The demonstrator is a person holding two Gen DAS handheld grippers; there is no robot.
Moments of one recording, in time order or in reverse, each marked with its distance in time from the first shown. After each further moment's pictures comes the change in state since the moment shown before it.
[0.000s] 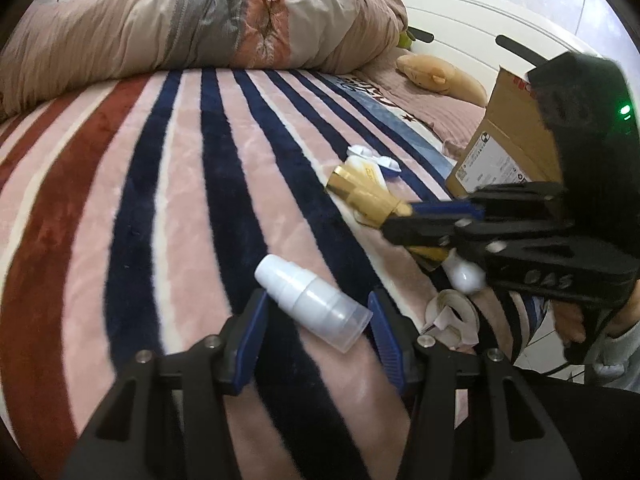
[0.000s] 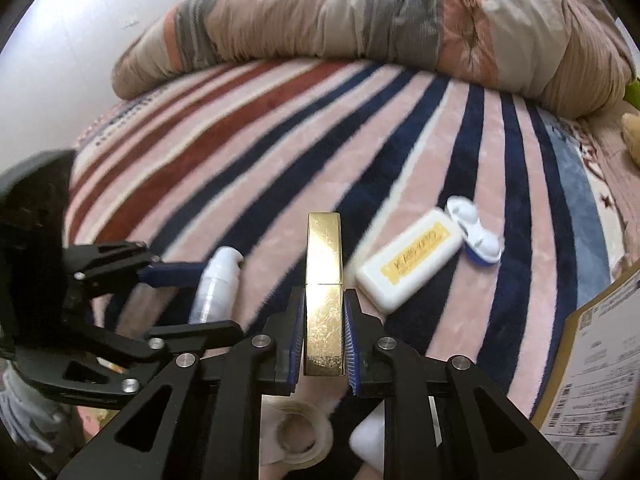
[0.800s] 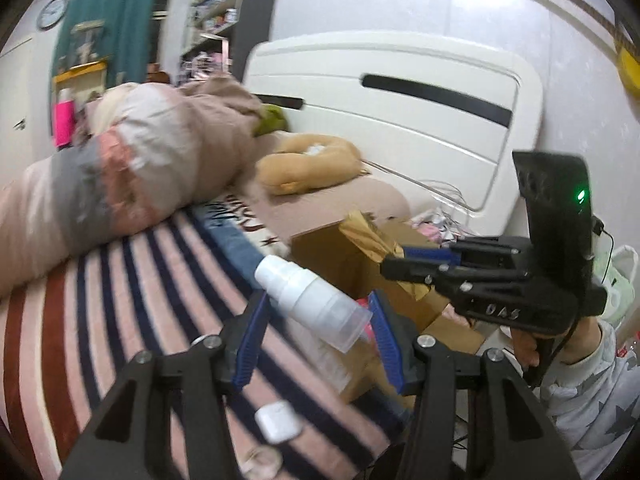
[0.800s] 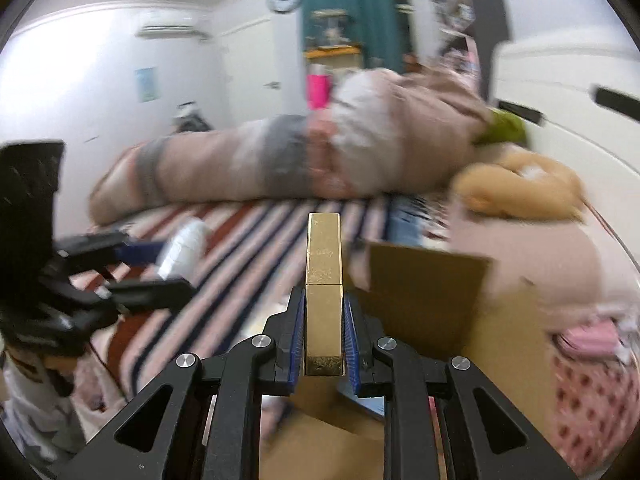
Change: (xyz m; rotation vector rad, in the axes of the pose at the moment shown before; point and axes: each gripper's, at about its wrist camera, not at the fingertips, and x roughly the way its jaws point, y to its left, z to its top) left arm -0.082 -0.208 0.131 0.349 -0.184 -0.176; right arm -0.233 -0.086 -0.049 0.210 -0.369 -0.211
